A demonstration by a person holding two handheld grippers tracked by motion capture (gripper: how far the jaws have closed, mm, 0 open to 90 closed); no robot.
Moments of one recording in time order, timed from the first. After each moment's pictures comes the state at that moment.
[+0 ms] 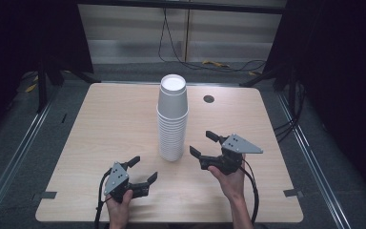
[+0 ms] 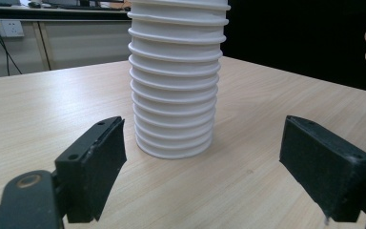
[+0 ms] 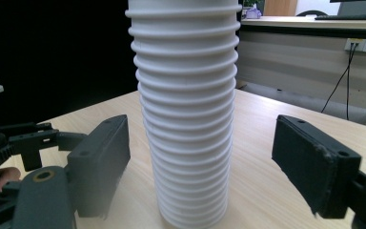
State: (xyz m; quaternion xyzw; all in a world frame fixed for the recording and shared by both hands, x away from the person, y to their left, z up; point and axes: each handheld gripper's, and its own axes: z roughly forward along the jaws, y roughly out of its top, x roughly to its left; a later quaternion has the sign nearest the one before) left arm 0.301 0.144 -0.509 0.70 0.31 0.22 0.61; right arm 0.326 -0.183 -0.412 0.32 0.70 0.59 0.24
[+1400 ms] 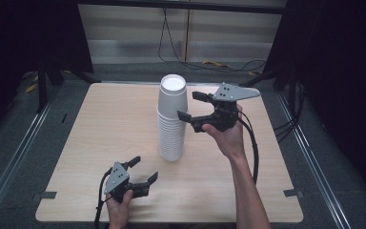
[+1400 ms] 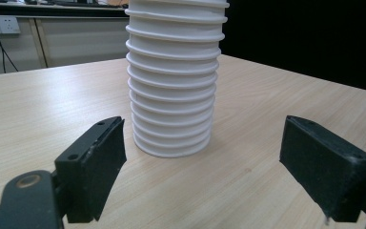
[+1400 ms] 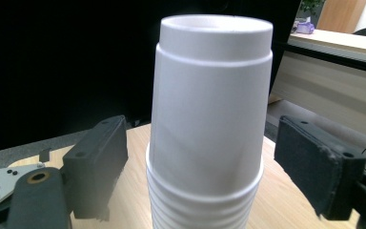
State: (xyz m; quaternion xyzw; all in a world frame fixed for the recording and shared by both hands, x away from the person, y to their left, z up) left arm 0.302 0.144 -0.509 0.70 0.31 0.21 0.61; right arm 0.384 -0.155 -0.294 0.23 0.75 0.59 0.19
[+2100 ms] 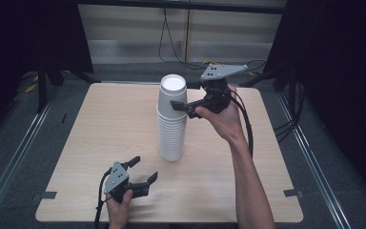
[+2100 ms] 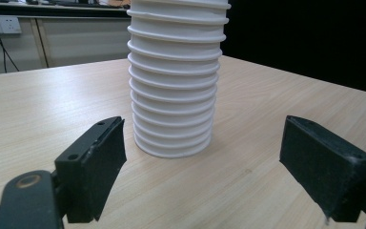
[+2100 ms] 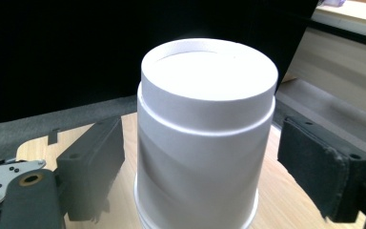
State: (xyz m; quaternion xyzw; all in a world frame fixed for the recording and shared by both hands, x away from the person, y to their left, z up) left arm 0.302 0.144 -0.509 0.69 0.31 0.21 0.61; right arm 0.415 -0.137 -0.264 0.22 0.80 0.54 0.16
